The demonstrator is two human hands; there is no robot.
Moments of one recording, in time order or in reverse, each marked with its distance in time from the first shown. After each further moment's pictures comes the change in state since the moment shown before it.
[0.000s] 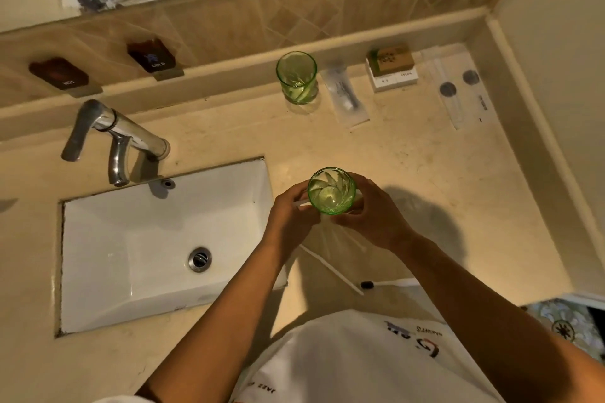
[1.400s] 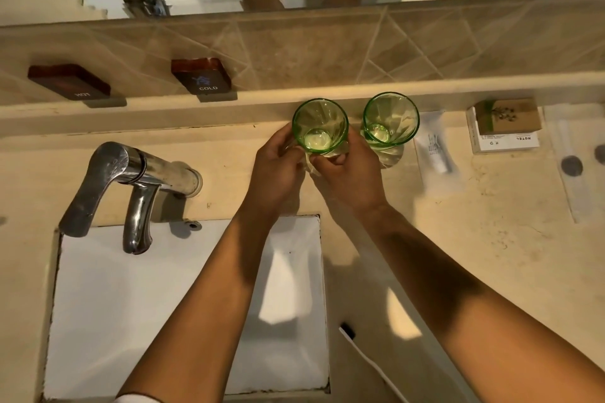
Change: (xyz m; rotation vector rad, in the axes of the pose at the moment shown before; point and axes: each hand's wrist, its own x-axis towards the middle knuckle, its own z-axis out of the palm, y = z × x) left_hand 0.166 0.086 -0.129 -0.249 0.248 0.045; right_hand 0.219 -0.133 0.085 0.195 0.215 0.003
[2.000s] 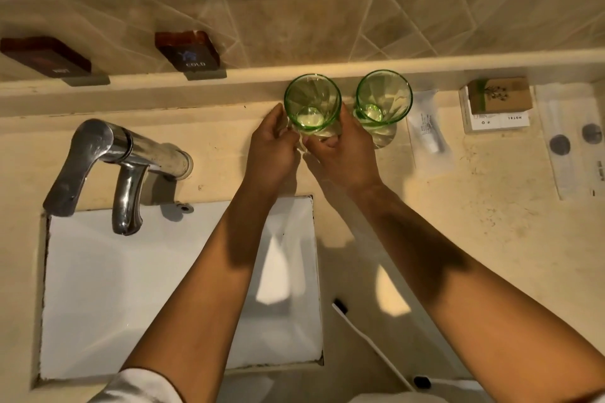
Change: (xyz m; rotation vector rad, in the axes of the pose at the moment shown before) left_hand -0.003 -0.008 0.005 -0.009 0.032 -0.036; right_hand -0.005 0.001 -0.003 -0.076 -0.036 -0.009
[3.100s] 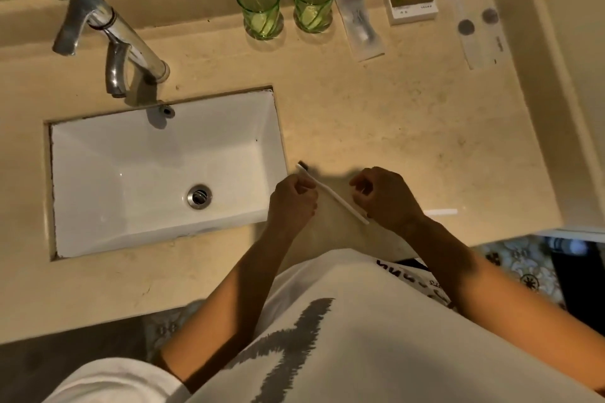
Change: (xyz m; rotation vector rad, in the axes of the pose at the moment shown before) left_hand -0.247 -0.187 -0.003 0.502 -0.142 -0.107; right_hand -0.291 0.144 -0.111 -0.452 -0.180 0.045
